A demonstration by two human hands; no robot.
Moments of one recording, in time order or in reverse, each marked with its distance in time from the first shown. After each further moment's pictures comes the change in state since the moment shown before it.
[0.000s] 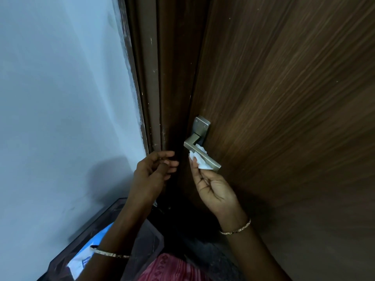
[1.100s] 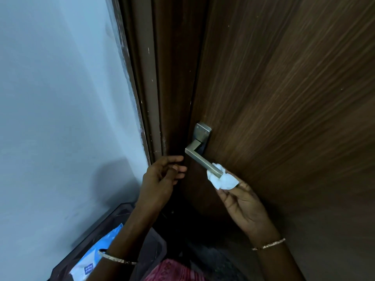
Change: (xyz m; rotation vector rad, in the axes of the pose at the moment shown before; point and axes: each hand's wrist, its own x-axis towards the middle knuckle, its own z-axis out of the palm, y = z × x) left_hand 0.004 0.004 0.014 0.070 -0.037 0.029; right_hand -0.021 -0.043 -0.039 -0.456 -0.080 -0.223
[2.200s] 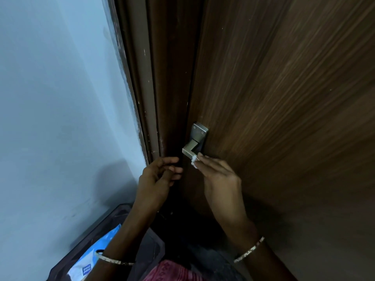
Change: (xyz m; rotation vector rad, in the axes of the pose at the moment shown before) left_hand 0.000 -0.004 0.002 -0.021 0.042 -0.018; right_hand -0.006 0.005 0.062 -1.841 0.057 -0.893
